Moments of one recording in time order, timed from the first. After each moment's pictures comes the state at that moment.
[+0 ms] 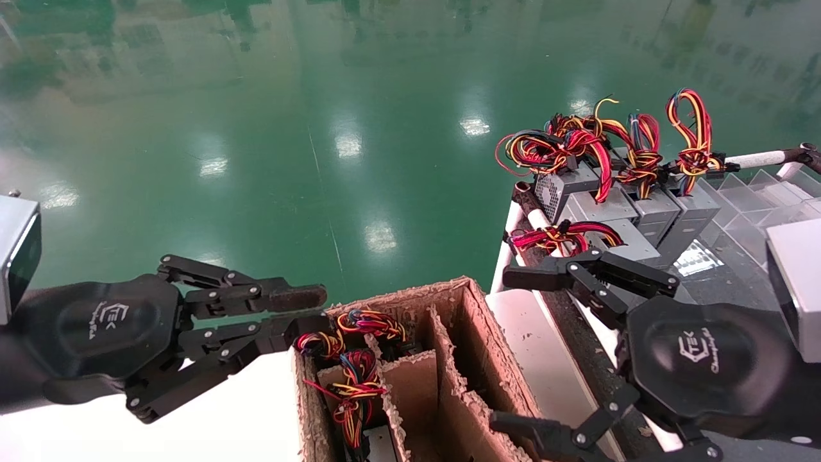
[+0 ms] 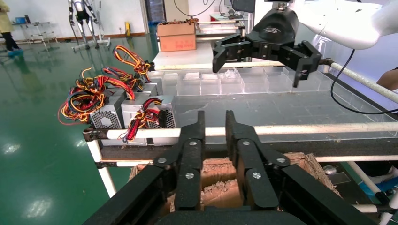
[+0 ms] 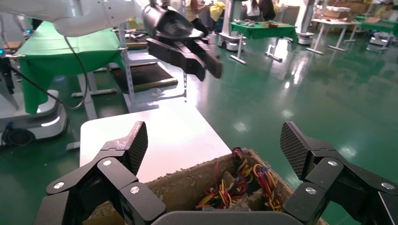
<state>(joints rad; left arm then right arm) -1.09 0.56 0.39 -1.24 0.64 1.43 -0.12 1.08 -0.62 -0.29 1.27 -0.76 -1.48 0.19</state>
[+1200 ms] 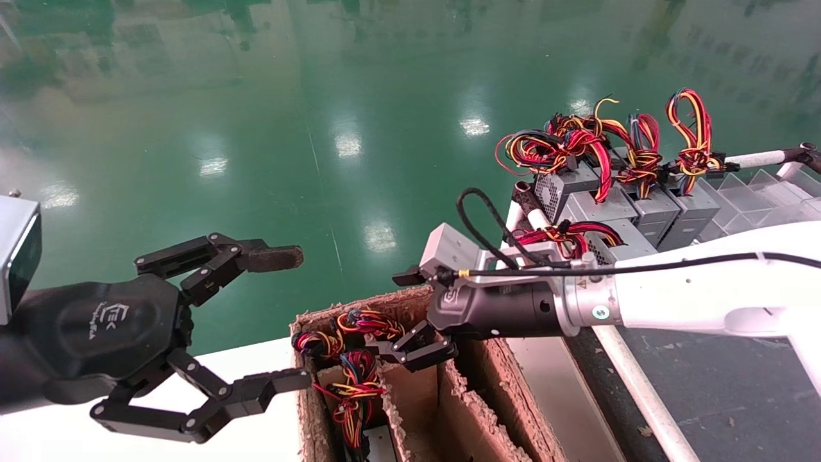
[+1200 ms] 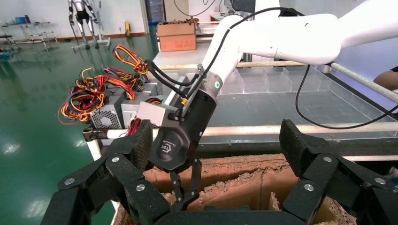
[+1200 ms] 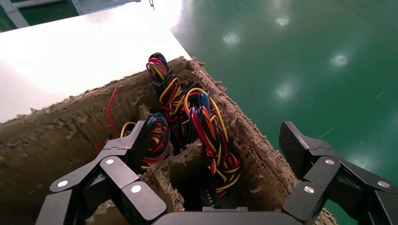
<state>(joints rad) -1.09 0.56 0.39 -1.24 0.64 1.43 -0.12 1.43 -1.12 -0.64 0.83 -1.34 -1.25 0.19</state>
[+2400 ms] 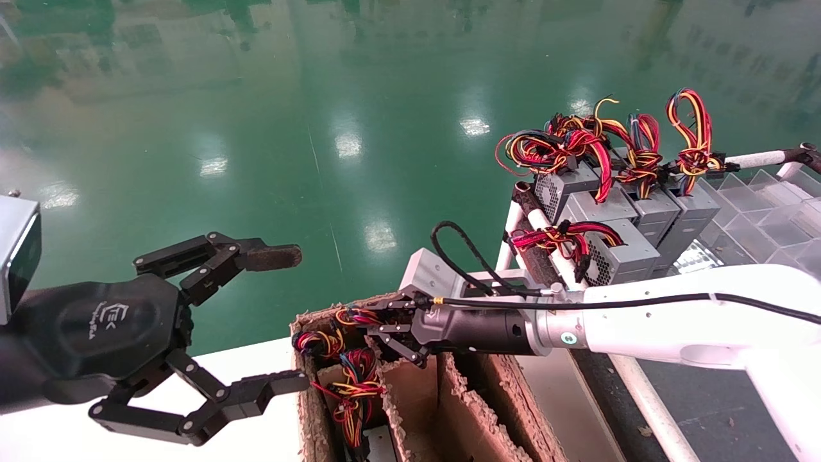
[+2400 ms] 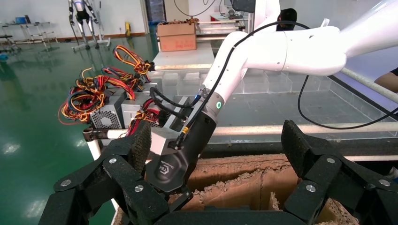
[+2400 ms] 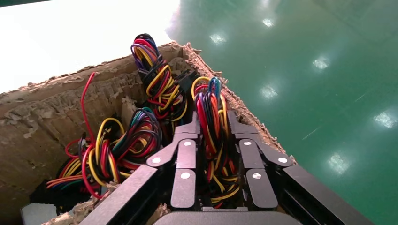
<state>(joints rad) -1.09 0.56 0.39 -1.24 0.64 1.43 -0.12 1.35 -1.16 -0.65 0.89 -1.40 -1.12 0.15</state>
